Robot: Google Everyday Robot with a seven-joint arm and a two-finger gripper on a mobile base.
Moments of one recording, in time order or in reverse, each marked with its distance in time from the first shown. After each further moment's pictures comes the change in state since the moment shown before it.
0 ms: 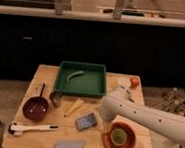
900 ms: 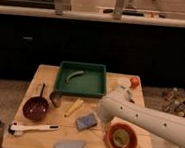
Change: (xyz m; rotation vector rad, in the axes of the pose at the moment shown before) arm -0.031 -0.006 -0.038 0.056 -0.004 -0.095
